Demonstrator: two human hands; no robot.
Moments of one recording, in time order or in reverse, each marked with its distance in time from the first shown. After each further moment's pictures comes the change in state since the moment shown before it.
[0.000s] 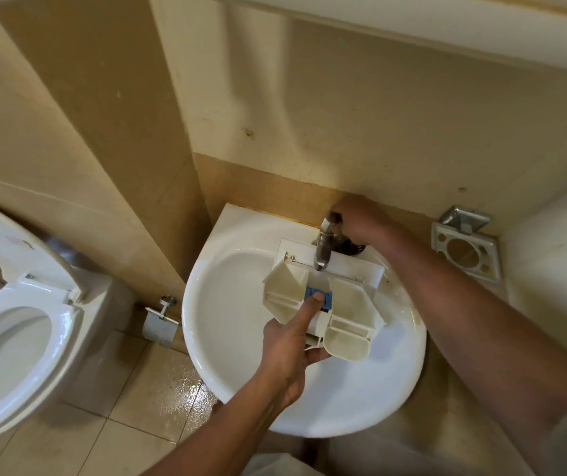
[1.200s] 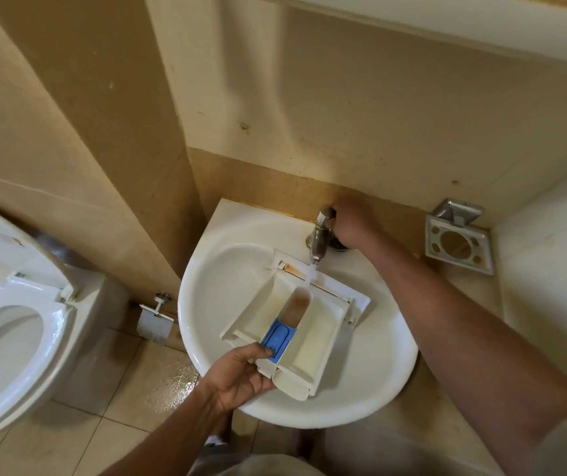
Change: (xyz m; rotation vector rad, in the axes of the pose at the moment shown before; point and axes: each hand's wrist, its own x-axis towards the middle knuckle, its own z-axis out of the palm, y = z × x) left_hand 0.020 -0.025 -0.106 -0.233 -0.145 -0.450; right_hand 0.000 0.000 0.026 0.047 0.144 0.130
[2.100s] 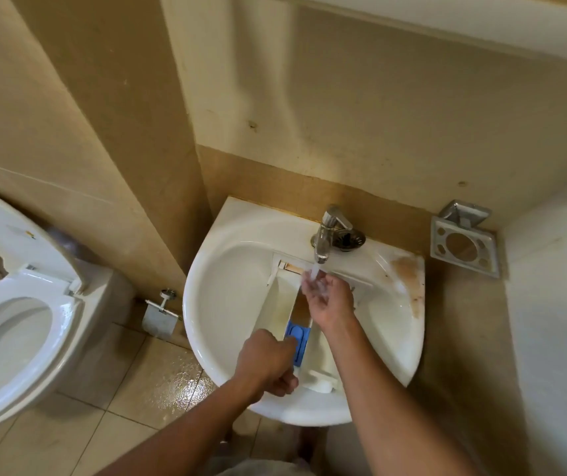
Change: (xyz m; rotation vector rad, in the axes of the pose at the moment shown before) left_hand -0.011 -0.005 0.068 1.001 0.501 0.090; right_hand -0.097 -0.024 0.110 2.184 0.028 0.883
